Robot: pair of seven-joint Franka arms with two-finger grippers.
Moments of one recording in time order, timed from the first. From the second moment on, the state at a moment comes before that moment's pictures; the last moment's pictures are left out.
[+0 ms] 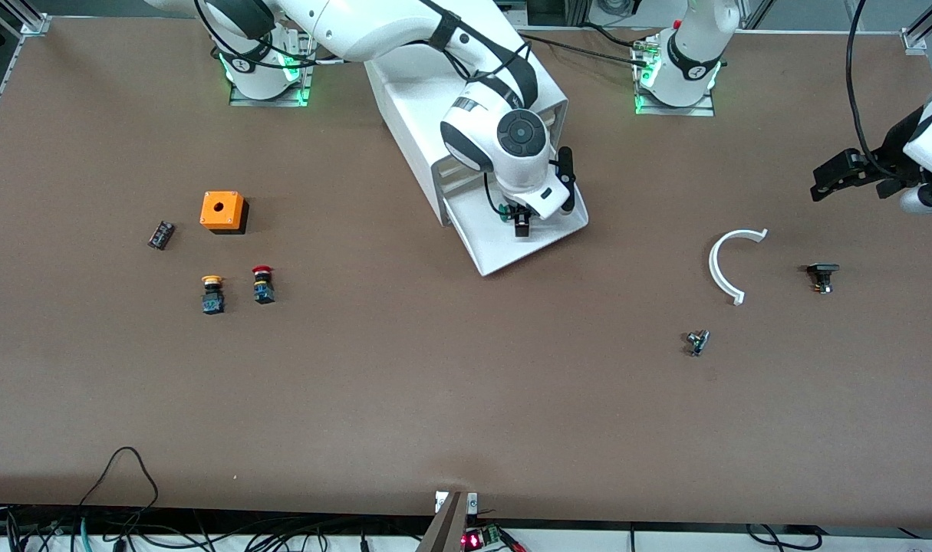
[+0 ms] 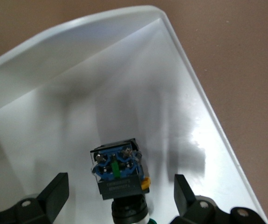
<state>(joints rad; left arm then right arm) 0.08 -0.05 -0.04 -1.73 0.01 1.65 -0.03 0.80 0.90 0.23 -1.16 -0.03 2.04 -0.62</state>
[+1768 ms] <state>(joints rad) -0.14 0.35 -0.16 -1.93 0.01 2.34 -0.70 0.60 0.72 0.15 -1.21 -0.06 2.05 -0.49</state>
